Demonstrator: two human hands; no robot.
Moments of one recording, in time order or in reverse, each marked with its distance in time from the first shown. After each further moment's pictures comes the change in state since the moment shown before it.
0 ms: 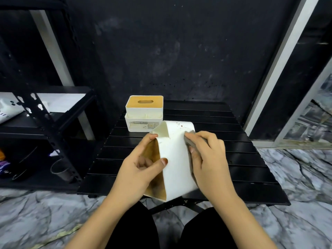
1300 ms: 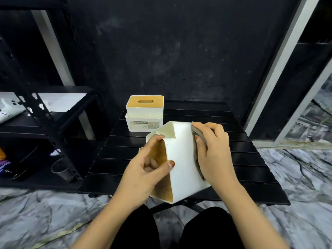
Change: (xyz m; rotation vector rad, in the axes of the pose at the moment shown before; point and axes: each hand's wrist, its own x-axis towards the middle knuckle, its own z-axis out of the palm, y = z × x) left_hand -0.003 -0.002 0.007 0.047 -0.009 0.034; right_hand 0.020 0.005 -0.006 0.013 -0.043 0.131
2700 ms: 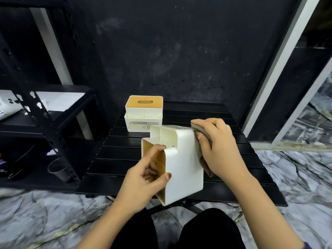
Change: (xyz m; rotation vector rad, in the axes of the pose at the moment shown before) left_hand -0.002 -0.032 -0.001 0.008 -0.069 0.109; right_hand 0.018 0.000 -0.020 -0.056 -0.132 -0.081
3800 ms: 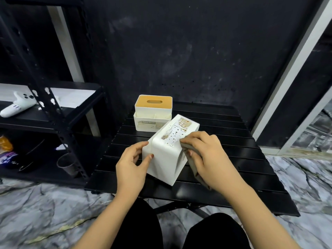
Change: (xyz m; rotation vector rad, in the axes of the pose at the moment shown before) left_hand 0.026 -0.035 -0.020 0.128 0.540 -0.008; right_hand -0.006 -0.013 0.028 -0.004 -0.223 -0.133
